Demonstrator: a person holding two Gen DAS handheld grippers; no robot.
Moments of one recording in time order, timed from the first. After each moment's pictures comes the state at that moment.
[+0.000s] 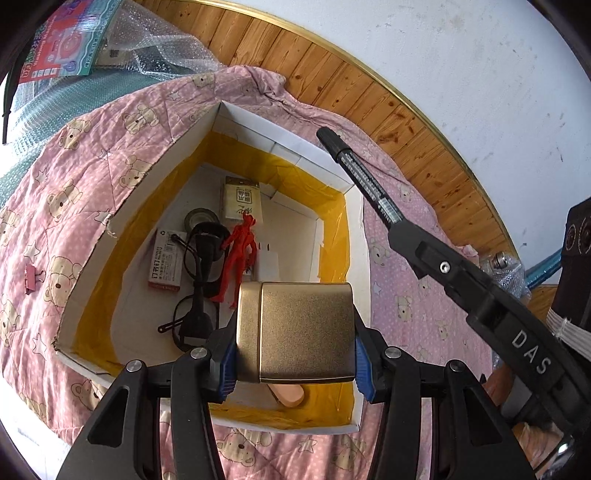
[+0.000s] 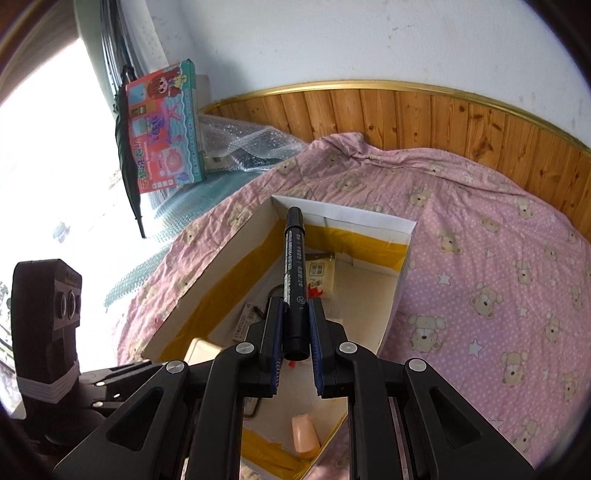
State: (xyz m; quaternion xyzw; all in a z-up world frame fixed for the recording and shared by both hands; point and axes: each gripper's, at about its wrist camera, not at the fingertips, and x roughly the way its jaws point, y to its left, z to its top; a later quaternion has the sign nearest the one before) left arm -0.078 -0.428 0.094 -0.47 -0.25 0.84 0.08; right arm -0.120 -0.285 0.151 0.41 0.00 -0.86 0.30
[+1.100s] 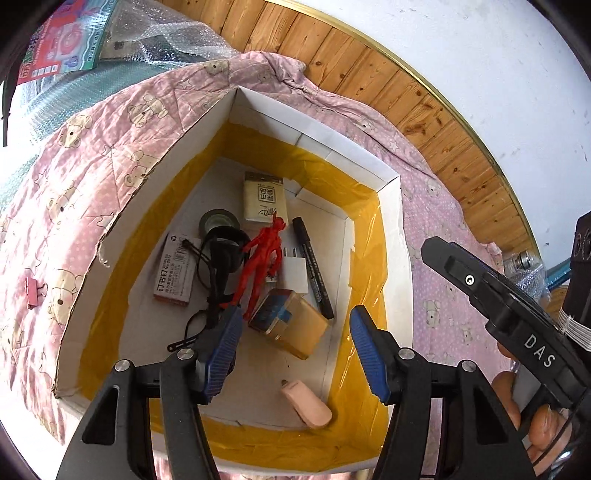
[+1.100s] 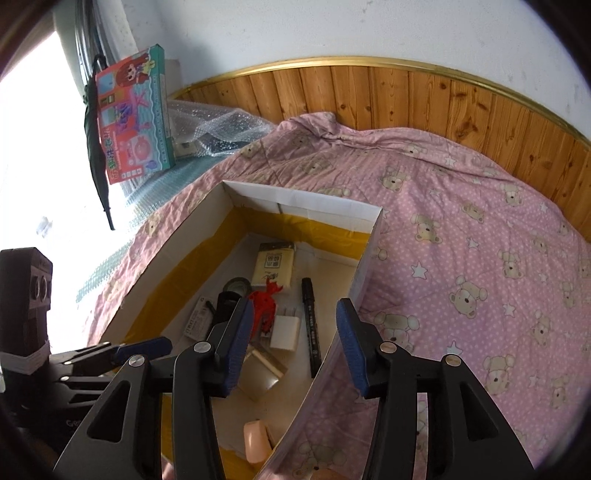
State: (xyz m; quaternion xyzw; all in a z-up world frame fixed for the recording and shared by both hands) left arm -0.102 -0.440 0.074 -0.50 -0.23 0.84 0.04; right arm -0.147 -0.267 0.125 0.44 0.04 -0.86 0.27
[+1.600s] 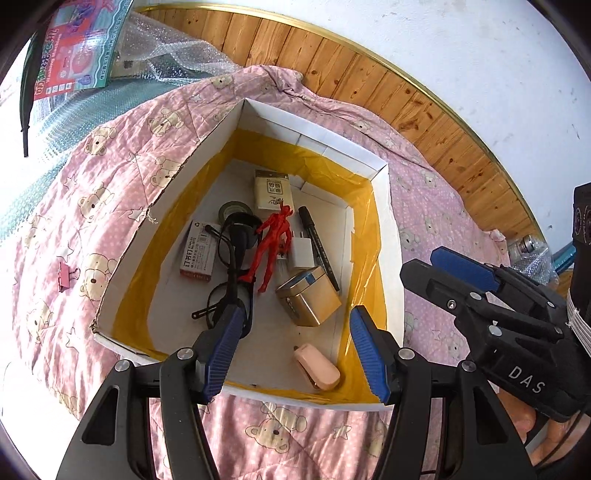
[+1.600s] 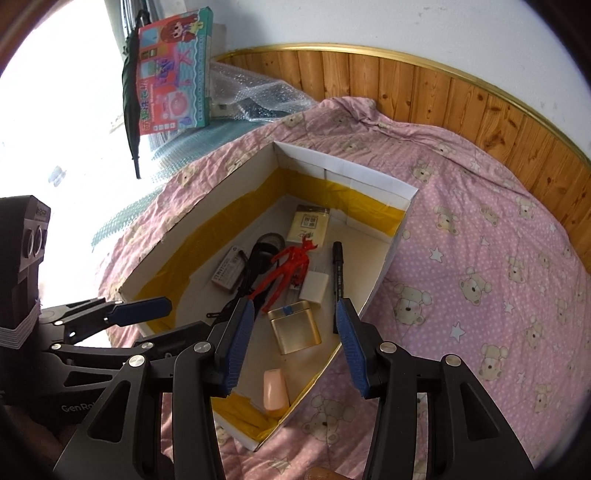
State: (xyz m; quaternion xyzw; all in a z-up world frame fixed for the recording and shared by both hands) left arm -0.053 -0.434 0.096 -0.48 -0.19 0.85 0.03; right arm -0.098 -0.281 0.136 0.45 0.11 -0.83 0.32
